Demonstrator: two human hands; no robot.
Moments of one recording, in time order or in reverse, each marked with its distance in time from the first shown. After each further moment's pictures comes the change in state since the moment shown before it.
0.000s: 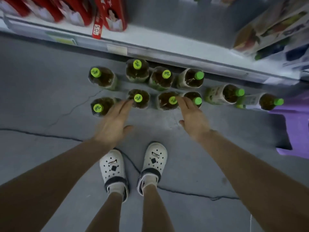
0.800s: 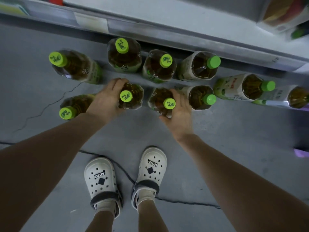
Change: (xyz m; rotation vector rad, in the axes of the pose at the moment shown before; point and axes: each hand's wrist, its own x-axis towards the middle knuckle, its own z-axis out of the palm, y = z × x) left_hand 0.119 -0.067 0.092 -0.060 -0.056 -0.053; right_hand 0.085 0.013 0.131 0.379 0.367 0.155
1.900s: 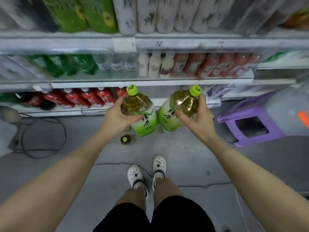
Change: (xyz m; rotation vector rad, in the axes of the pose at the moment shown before) left_hand -0.293 0.312 -0.469 -0.479 0.200 -0.033; right_hand -0.225 -0.284 -0.542 0.448 0.282 0.032
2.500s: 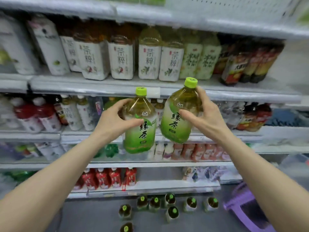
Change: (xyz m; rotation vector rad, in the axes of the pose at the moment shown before) left_hand -0.055 0.217 -0.206 -0.010 0.290 0.499; right_hand 0.013 -0.287 -0.148 -0.034 0.157 -0.606
